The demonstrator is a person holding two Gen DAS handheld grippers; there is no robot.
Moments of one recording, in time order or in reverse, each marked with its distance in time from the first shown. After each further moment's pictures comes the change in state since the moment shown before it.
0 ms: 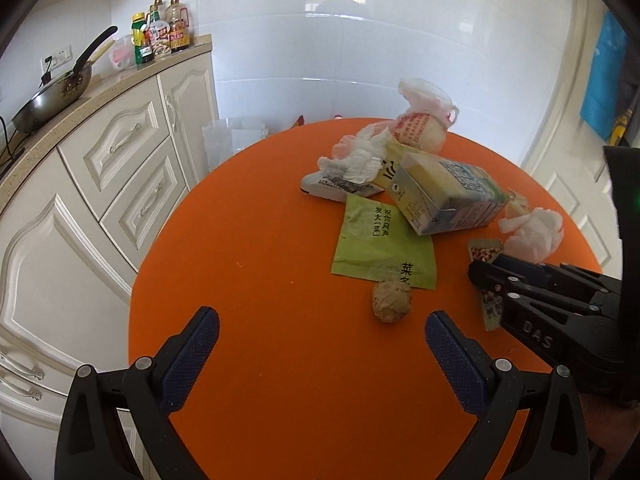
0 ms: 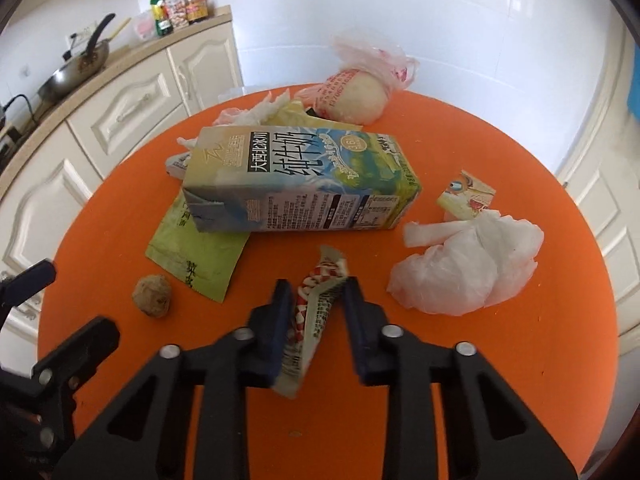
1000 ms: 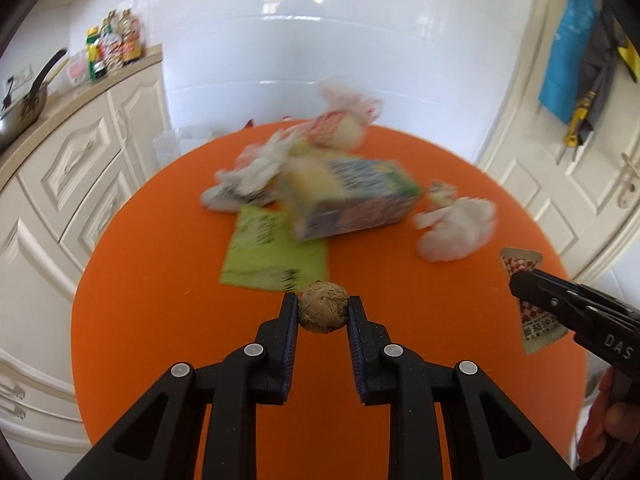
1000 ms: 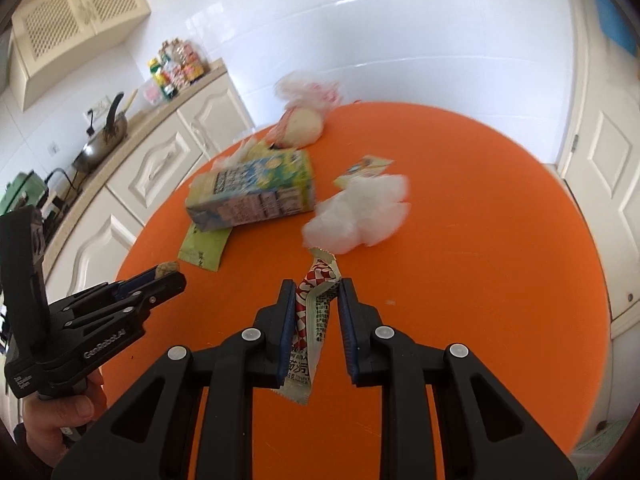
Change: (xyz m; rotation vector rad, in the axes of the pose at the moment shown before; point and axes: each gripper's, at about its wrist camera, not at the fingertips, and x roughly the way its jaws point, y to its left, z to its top) left arm -0.003 -0.056 0.001 0.071 -0.002 -0.136; right arm -0.086 -0.092 -0.038 0.195 -0.120 0.148
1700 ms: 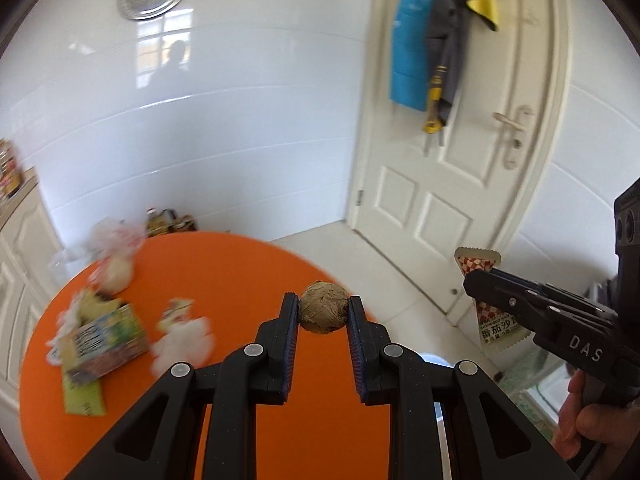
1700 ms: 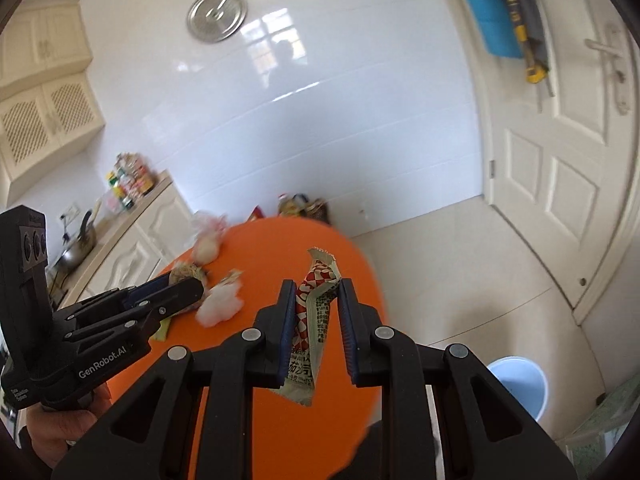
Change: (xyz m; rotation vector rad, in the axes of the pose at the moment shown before) left arm -0.048 -0.237 0.055 0.330 -0.155 -0.282; right arm -0.185 -0.142 -0.005 0.193 -0.318 -0.175
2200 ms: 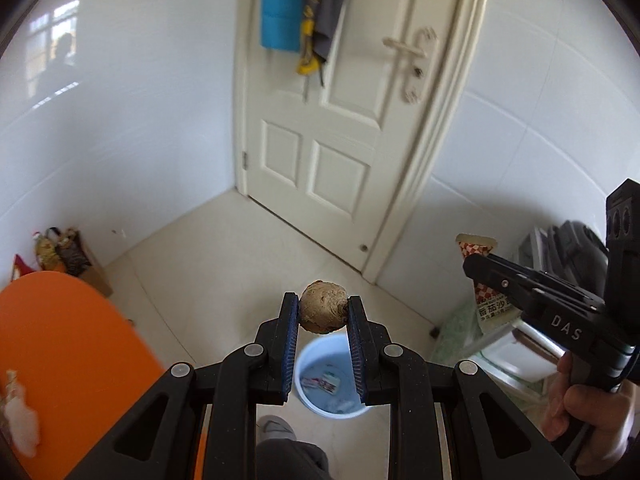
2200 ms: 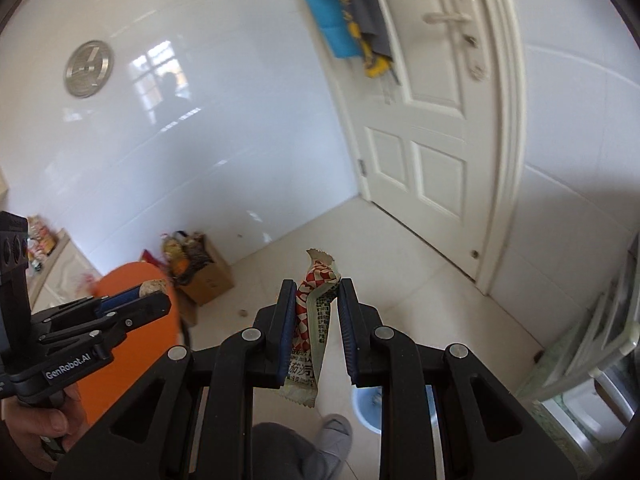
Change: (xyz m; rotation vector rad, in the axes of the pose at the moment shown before) left arm 0.140 -0.132 0.034 0.191 0.205 -0.292; right arm -0.047 -0.196 -0.007 0.212 -0.006 -0.333
